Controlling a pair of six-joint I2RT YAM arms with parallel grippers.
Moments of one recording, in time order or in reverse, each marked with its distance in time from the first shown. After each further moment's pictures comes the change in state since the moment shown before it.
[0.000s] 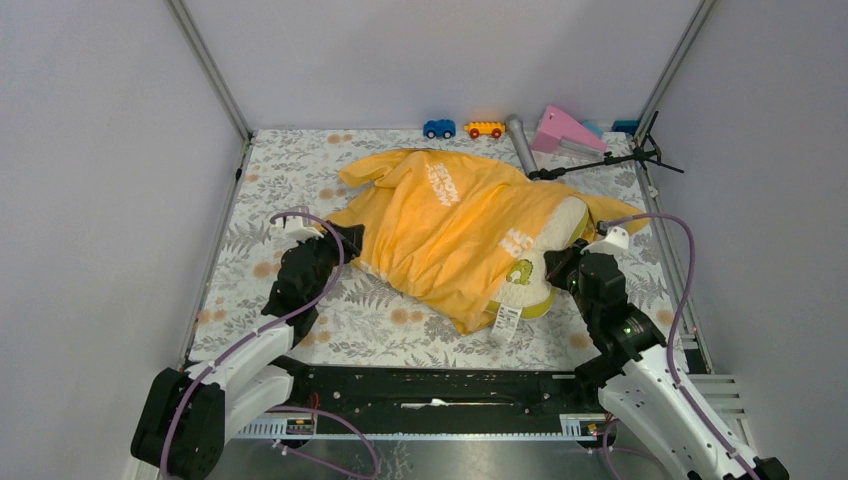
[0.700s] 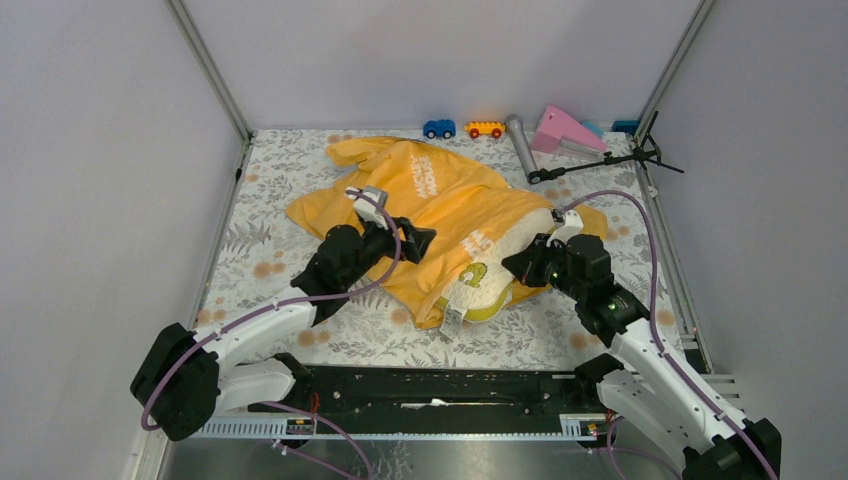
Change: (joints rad) left arm -0.367 0.193 0.350 -0.172 0.087 0.240; right arm -0.002 0.136 0.072 0.039 -0.485 -0.055
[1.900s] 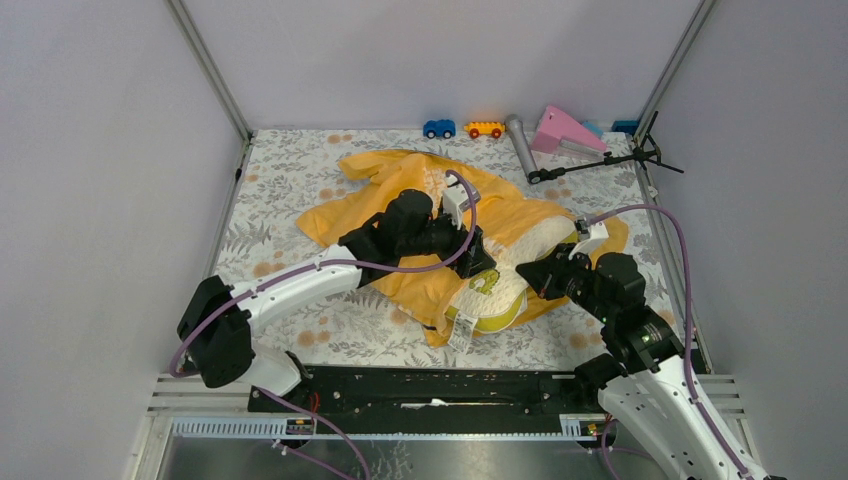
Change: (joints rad) left arm -0.159 0.323 0.476 -0.437 0.393 0.105; right arm 0.000 -0.246 0.056 -0.196 0.023 -0.041
